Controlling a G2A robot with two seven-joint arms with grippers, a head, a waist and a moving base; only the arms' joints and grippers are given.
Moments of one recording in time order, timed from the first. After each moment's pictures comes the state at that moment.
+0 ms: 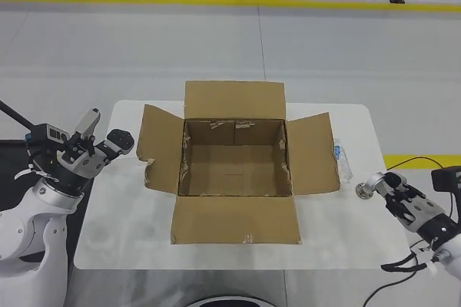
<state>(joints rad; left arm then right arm) 1.48 -1.22 -1.90 -2.05 -0.49 0.10 -0.62 -1.65 -1.18 2.07 -2.35 -0.56 -0.19 0.96</state>
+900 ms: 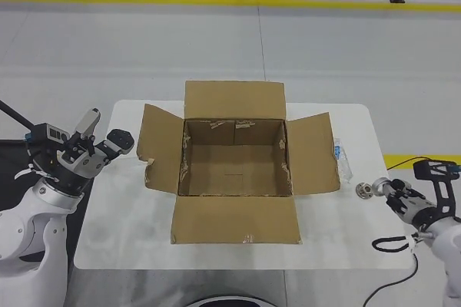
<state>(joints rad) 1.48 -1.22 -1.90 -2.05 -0.49 0.10 -0.62 -1.54 -1.14 1.94 -2.24 -0.94 0.03 1.17</state>
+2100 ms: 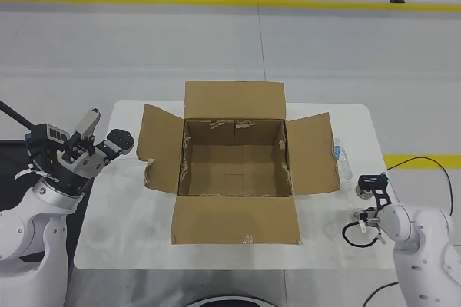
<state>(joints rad) 1.48 -1.22 -1.90 -2.05 -0.49 0.10 -0.62 -1.28 -1.12 1.61 -1.74 -1.29 0.02 1.43</state>
